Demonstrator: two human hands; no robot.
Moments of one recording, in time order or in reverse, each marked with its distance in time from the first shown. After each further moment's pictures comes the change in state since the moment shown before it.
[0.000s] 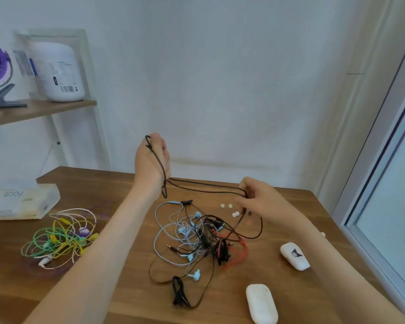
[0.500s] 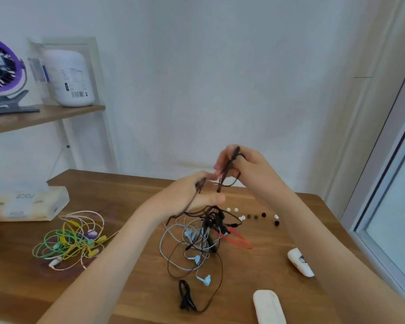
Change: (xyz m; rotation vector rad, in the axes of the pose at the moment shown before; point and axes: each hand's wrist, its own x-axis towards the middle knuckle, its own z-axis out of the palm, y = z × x) left_hand -0.027 -0.013 -0.011 0.862 -0.753 0.011; right_hand 0.025 -0.073 0.006 0.520 0.100 -0.245
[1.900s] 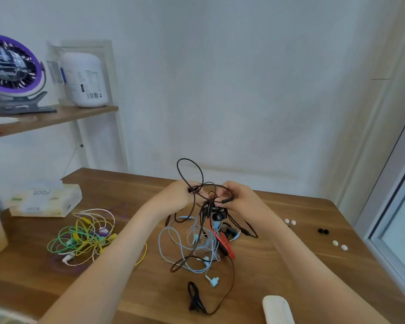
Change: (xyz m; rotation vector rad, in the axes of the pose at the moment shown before) left_hand 0.011 -0.034 -0.013 -0.010 0.092 -0.123; right_hand 0.000 0.078 0.016 -0.116 -0.168 0.133
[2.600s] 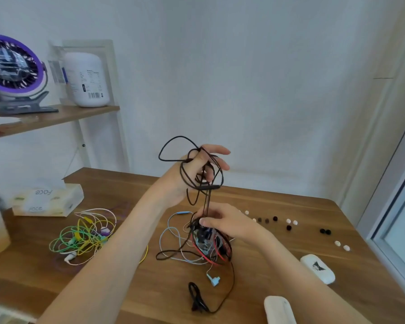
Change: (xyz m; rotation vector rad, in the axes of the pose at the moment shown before) left_hand 0.003 0.034 -0.006 -0.635 -0.016 0.384; right_hand -0.001 0.021 0.027 -0.344 -0.210 0.122
